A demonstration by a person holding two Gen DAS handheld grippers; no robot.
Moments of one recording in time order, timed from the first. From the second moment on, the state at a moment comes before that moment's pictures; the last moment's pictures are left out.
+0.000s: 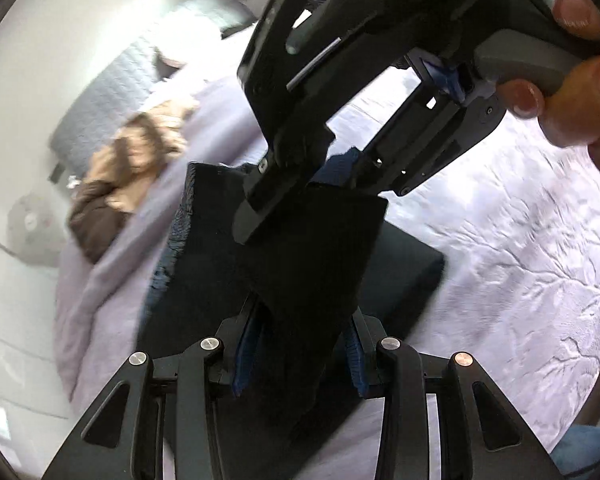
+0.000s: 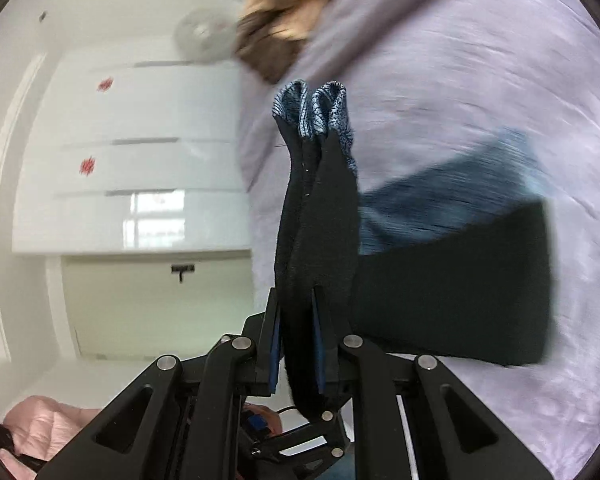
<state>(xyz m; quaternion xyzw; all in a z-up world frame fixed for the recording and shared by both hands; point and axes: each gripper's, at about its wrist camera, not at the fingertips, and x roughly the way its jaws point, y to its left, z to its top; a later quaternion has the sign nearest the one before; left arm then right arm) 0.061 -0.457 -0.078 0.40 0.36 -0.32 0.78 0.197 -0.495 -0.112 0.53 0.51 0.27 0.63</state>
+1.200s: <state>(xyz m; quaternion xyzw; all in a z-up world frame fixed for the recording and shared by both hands) 0.252 -0.287 -0.114 0.11 0.58 -0.07 0.80 0.217 -0.420 -0.120 0.24 0.62 0.08 0.74</state>
